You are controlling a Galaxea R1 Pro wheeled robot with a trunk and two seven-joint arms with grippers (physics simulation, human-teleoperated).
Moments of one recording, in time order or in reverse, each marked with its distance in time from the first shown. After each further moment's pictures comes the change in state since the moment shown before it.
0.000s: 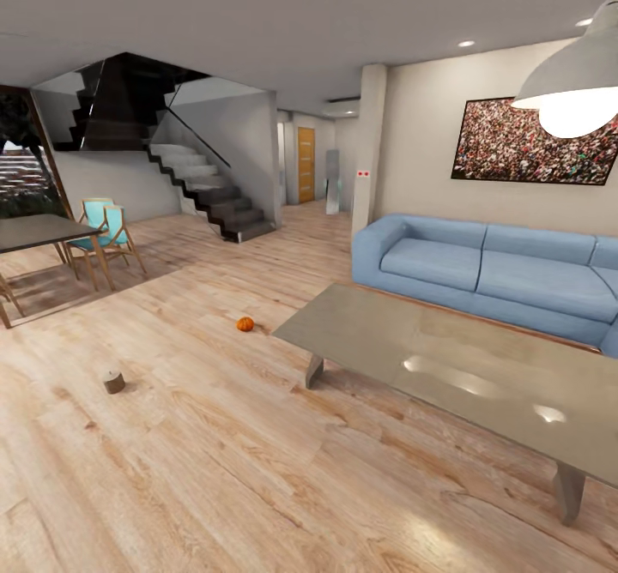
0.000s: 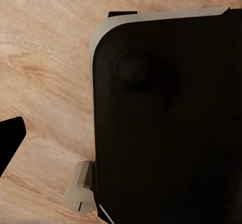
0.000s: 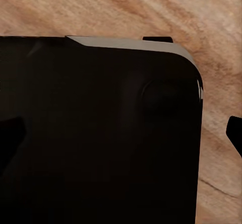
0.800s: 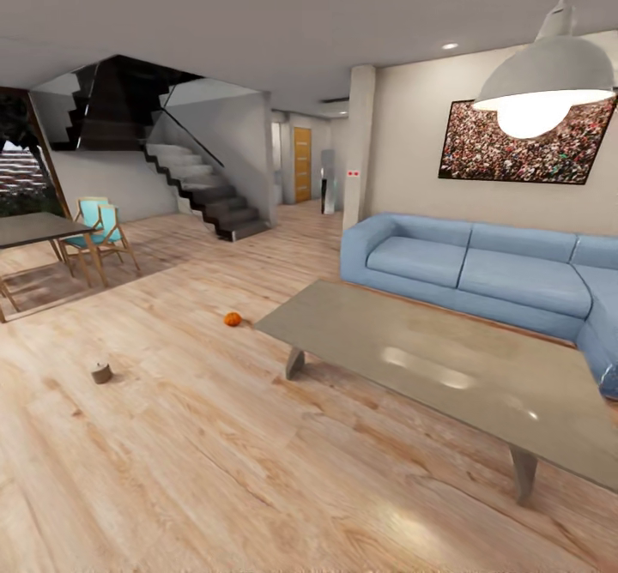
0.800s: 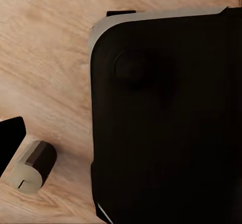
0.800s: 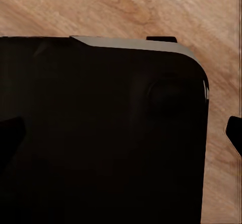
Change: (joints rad) left arm 0.001 -0.003 0.001 0.000 -0.004 0.000 0.000; right arm 0.000 0.008 0.000 0.000 -0.001 0.000 -0.001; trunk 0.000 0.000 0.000
